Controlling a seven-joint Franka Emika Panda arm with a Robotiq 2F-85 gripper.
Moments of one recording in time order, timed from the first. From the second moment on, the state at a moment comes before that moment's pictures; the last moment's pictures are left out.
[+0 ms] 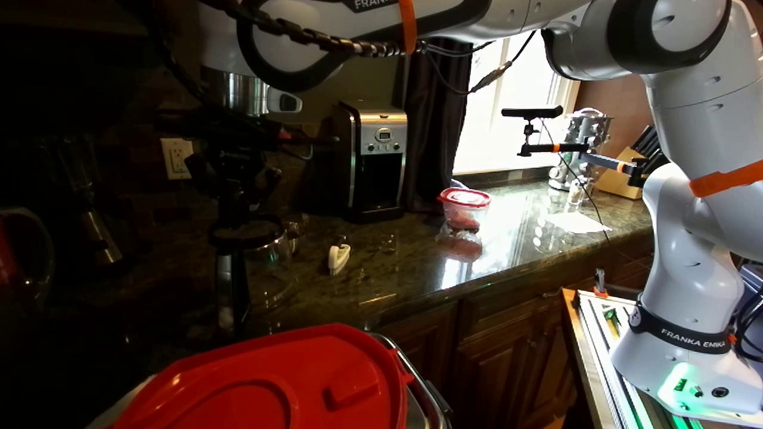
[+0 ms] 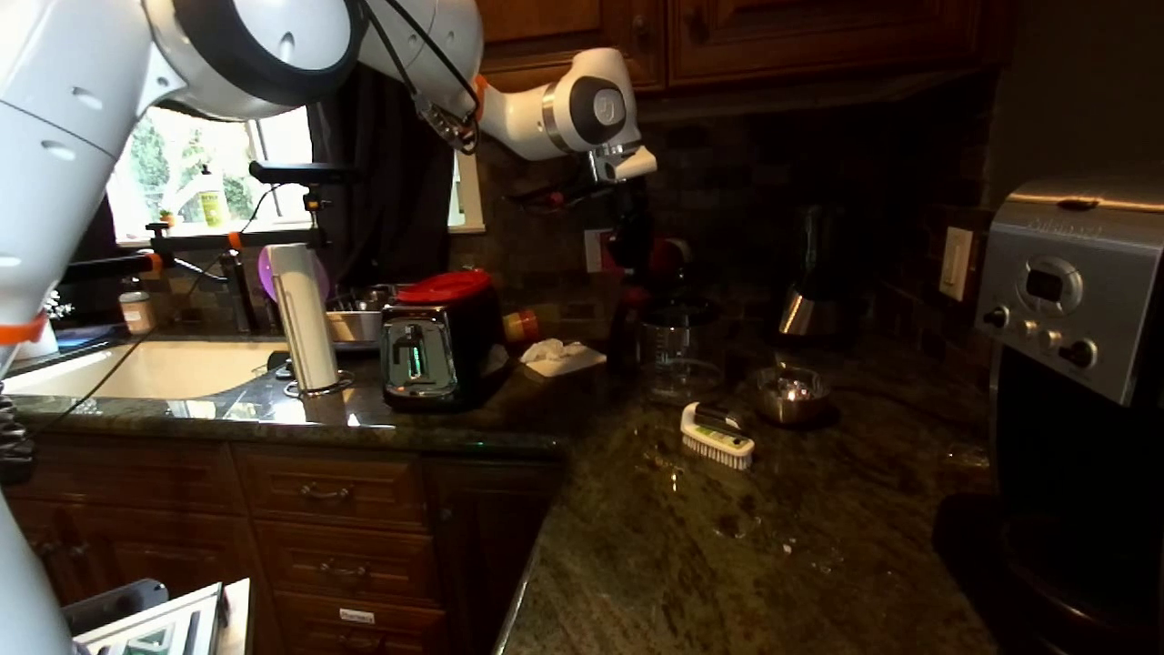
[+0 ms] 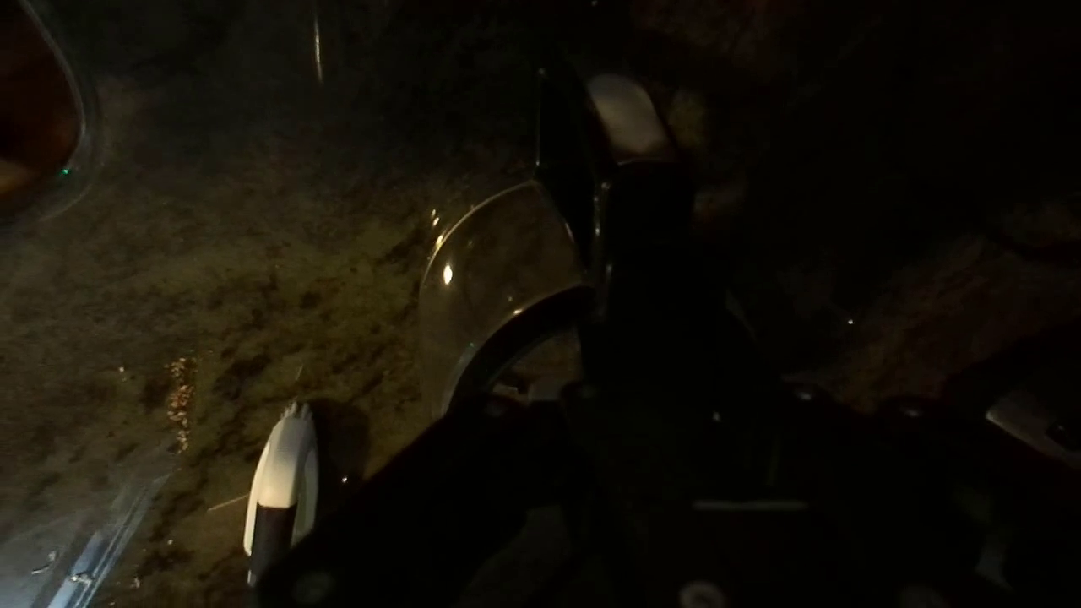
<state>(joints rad) 0.32 0.53 0.04 -1.30 -0.13 2.03 1.49</state>
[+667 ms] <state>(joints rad) 0.31 0.63 0.04 -1.18 -0.08 1.93 1.49</state>
